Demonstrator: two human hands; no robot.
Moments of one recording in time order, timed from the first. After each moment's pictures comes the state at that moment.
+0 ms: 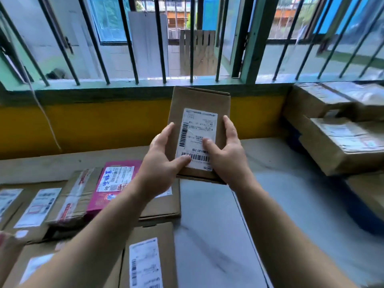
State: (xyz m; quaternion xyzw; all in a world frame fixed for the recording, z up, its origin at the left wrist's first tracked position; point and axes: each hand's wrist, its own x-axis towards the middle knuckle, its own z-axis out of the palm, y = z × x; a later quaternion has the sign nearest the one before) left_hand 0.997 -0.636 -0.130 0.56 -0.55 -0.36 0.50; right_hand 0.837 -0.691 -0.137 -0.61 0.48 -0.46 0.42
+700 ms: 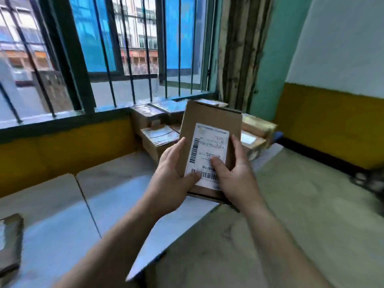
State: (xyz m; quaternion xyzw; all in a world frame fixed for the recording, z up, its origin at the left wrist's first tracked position) left_hand 0.591 -0.514 -0.084 0.37 -0.72 -0.42 0.41; right_hand 0.435 -0.460 -0.085 -0.47 0.66 -0.56 0.16
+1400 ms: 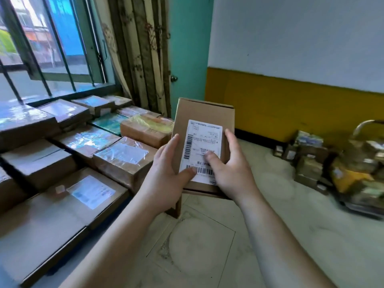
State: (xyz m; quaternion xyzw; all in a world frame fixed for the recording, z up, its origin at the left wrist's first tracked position) left_hand 0.191 -0.567 -0.101 0.28 -0.79 -0.46 0.30; right_hand 0.061 -0.467 -0.099 -0.35 0.76 -0.55 0.09
